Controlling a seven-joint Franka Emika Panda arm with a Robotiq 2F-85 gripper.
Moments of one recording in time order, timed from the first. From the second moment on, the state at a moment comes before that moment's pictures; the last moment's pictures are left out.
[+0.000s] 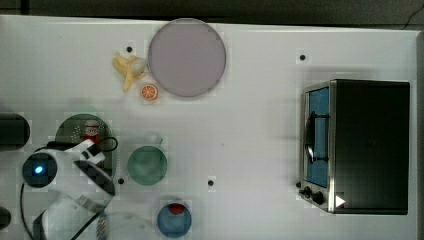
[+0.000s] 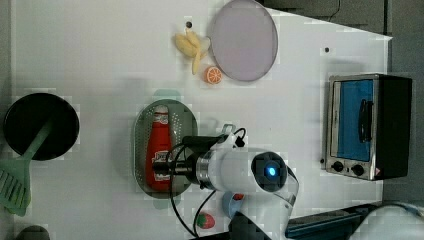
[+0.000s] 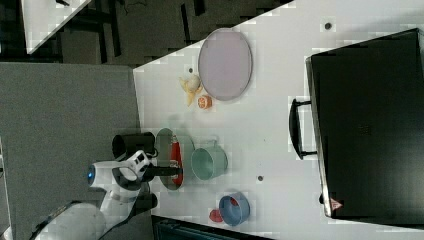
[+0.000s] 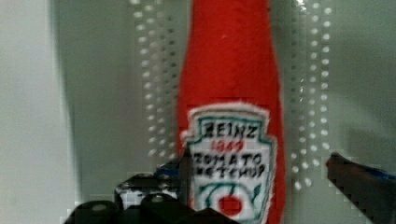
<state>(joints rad) -0.08 0.55 0.77 -2.25 -0.39 1.01 0.25</state>
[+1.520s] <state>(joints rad) -0.08 0.42 0.84 -2.15 -0.29 0.81 0.34</state>
